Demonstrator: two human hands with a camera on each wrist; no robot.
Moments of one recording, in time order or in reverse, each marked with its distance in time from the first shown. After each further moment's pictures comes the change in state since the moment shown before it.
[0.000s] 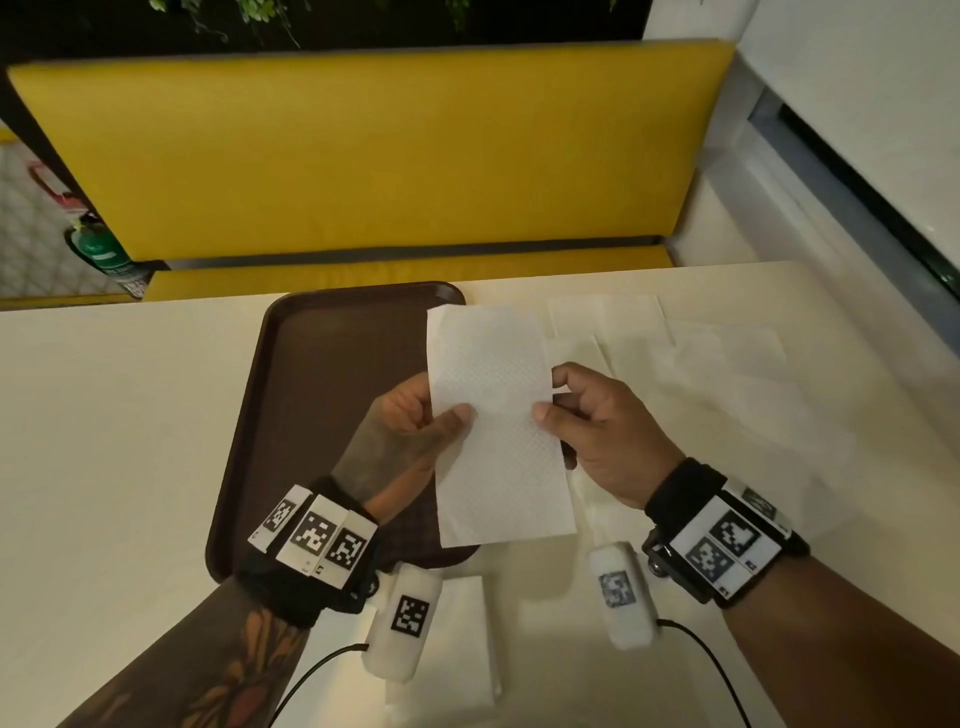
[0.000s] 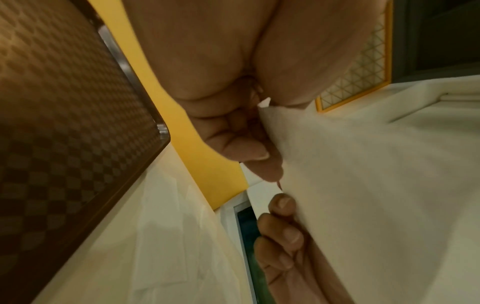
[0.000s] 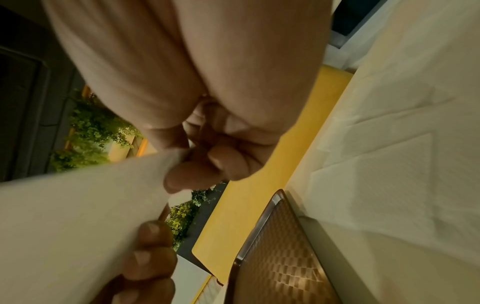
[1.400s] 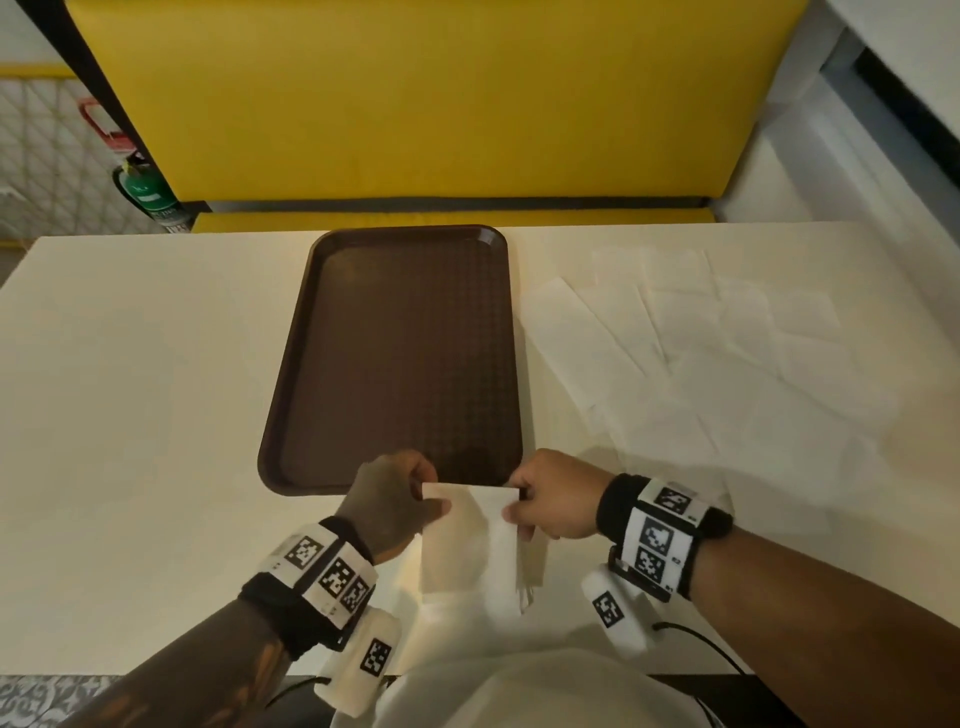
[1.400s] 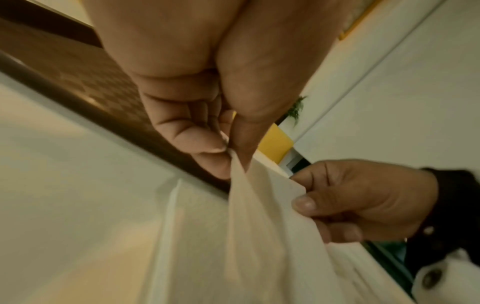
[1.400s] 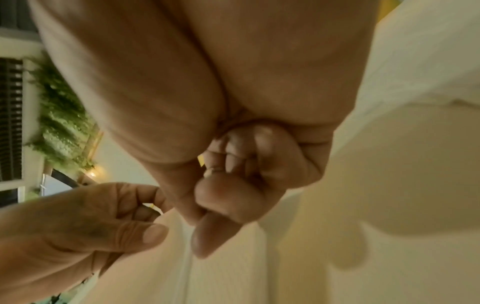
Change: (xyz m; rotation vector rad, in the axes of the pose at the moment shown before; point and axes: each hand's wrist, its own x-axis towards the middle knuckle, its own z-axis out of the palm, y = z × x) left_hand -0.088 -0.081 -0.050 1.002 0.176 -0.402; right_hand -0.027 0.073 0.077 -0.616 -0.579 0.377
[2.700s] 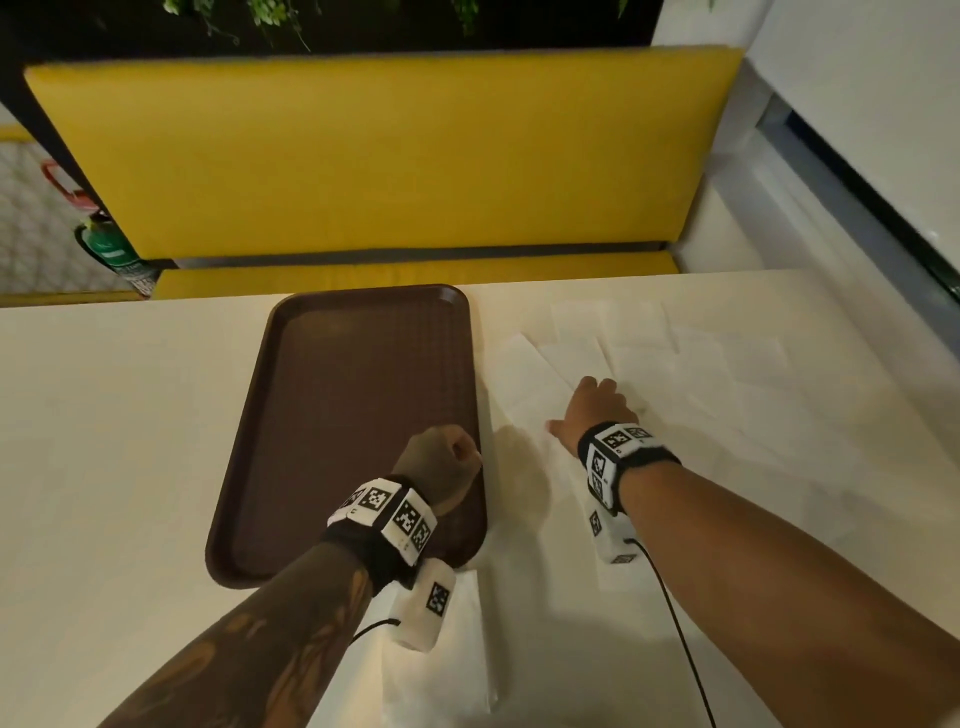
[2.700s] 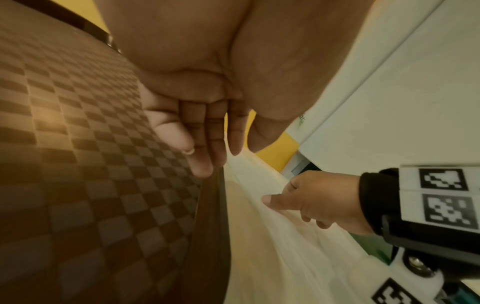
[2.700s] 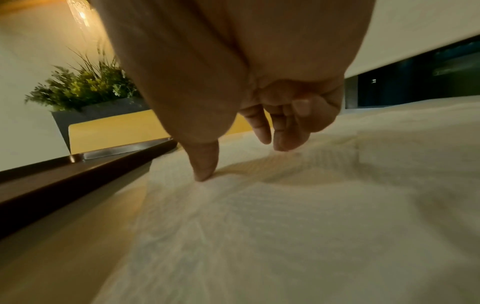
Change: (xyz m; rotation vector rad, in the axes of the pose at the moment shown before) left_hand 0.094 0.093 0.009 0.106 0.108 0.168; right_hand 0.071 0.055 -0.124 -0.259 0.680 0.517
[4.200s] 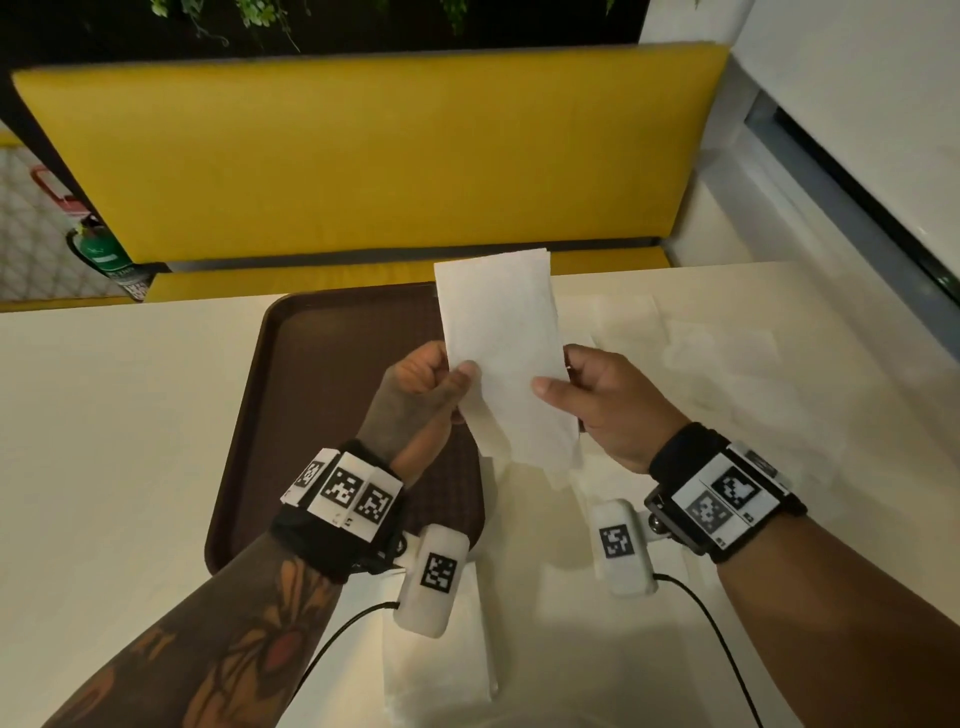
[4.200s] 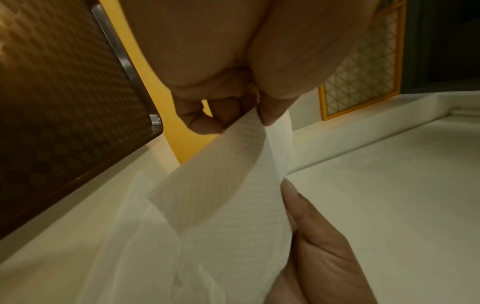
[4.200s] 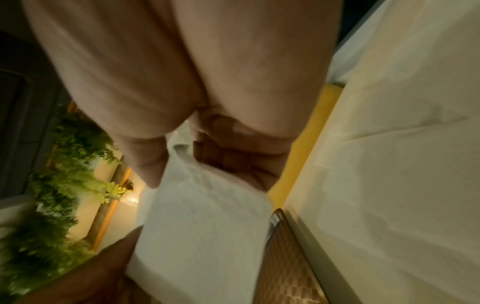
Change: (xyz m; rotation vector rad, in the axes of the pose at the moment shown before) left_hand -0.029 0.046 -0.064 -0.849 0.045 0.212; right_hand -0.093 0.009 -0.080 1.085 -0.257 -0.479
